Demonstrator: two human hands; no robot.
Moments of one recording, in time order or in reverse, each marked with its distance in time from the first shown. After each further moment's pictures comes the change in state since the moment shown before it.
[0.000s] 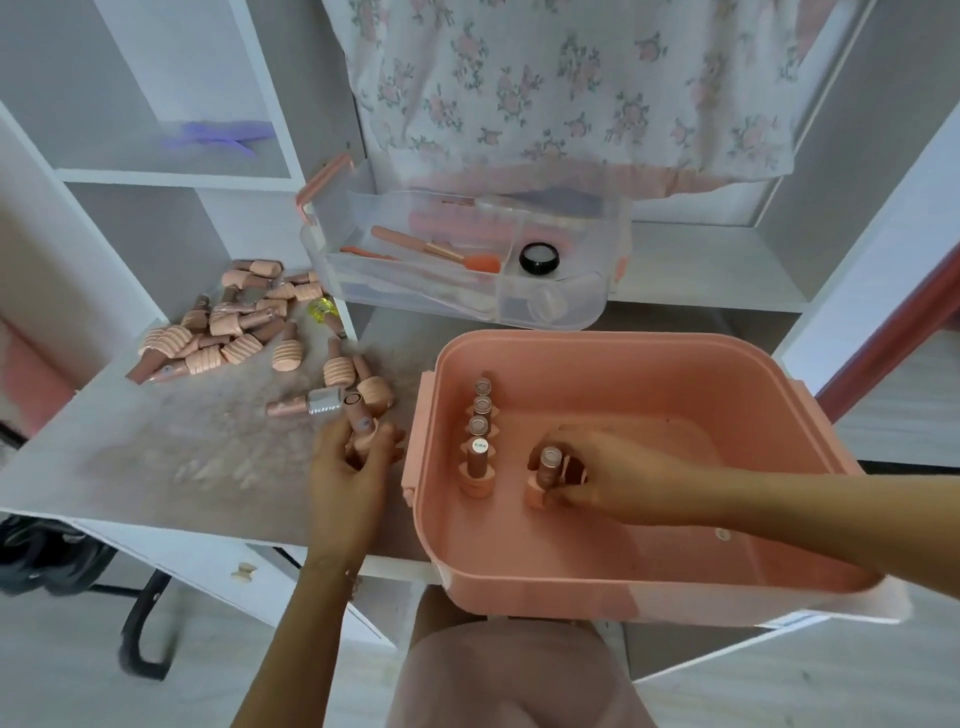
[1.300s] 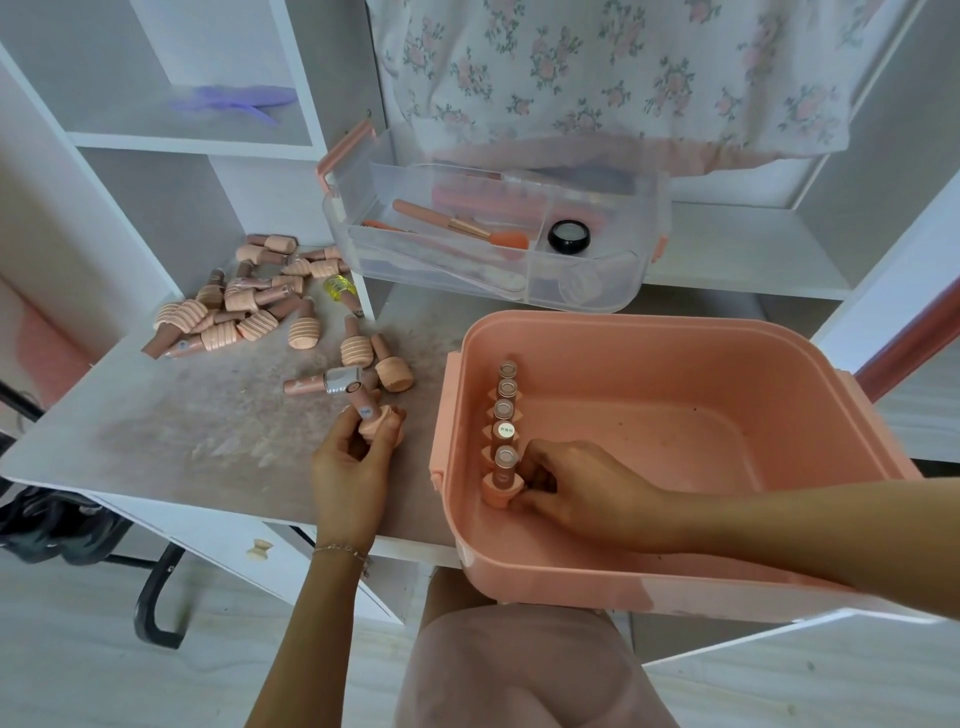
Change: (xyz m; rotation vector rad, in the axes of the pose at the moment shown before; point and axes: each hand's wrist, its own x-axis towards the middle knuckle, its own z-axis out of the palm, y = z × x) left_hand 0.009 -0.039 -0.010 -0.081 0.049 0.052; right_hand 0.015 -0.013 0.047 0.018 0.074 -0.041
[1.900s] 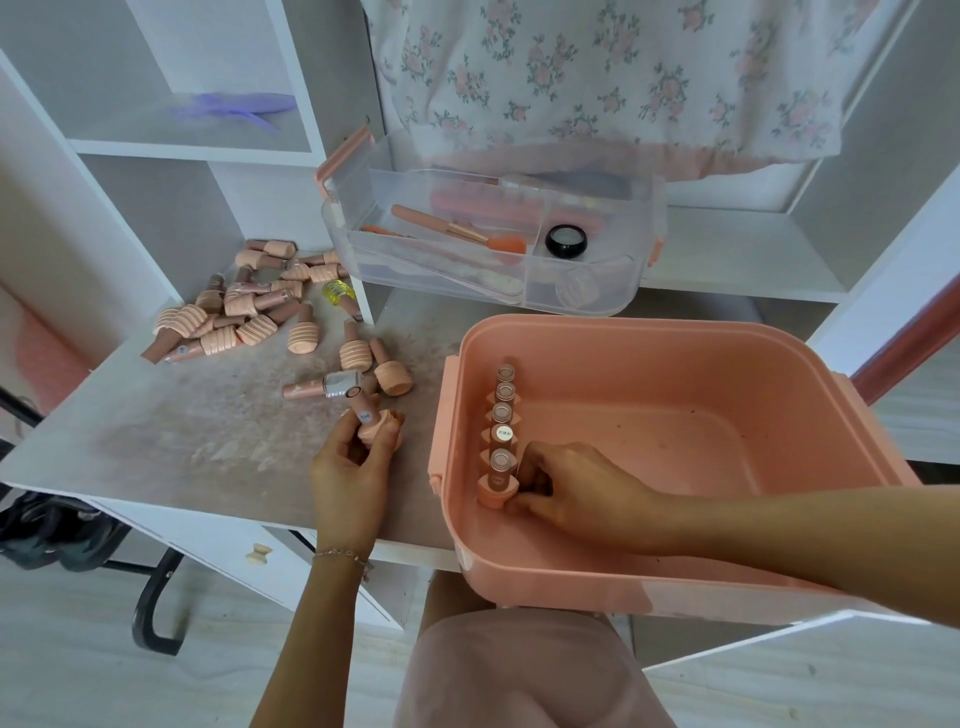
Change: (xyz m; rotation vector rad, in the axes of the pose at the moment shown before) left_hand 0.000 -0.002 0.001 0.015 0.006 -0.007; right_hand 0.002 0.001 0.002 -0.009 -0.007 0.032
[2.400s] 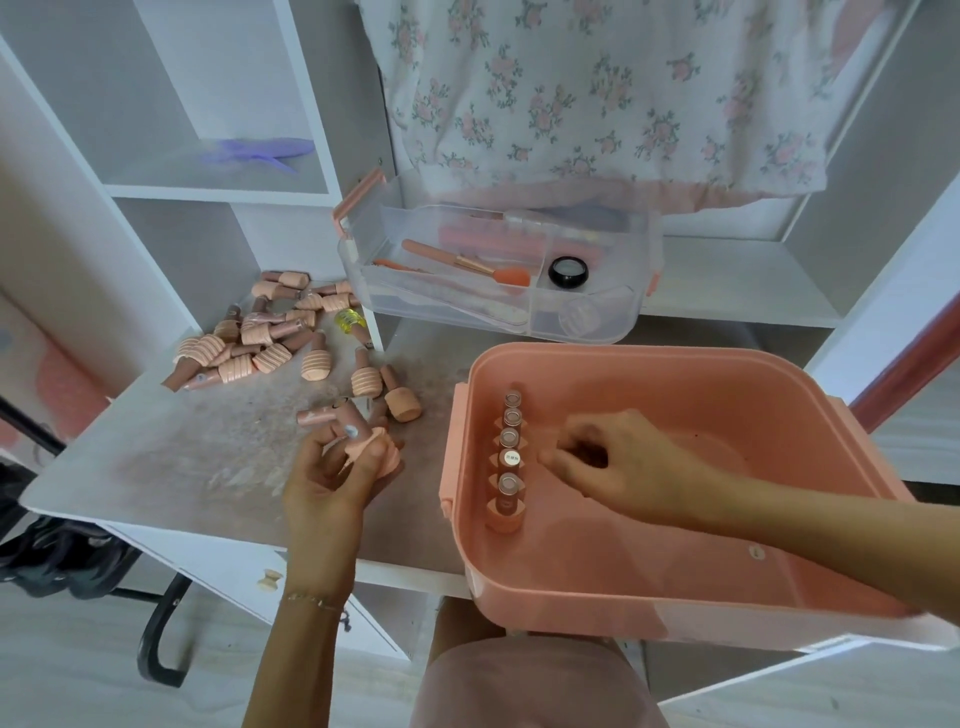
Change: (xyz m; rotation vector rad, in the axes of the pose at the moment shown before) left_hand -0.007 0.037 -0.023 -0.347 -0.012 -0.145; right_hand -0.012 -0.021 -0.054 0.086 0.173 -0.098
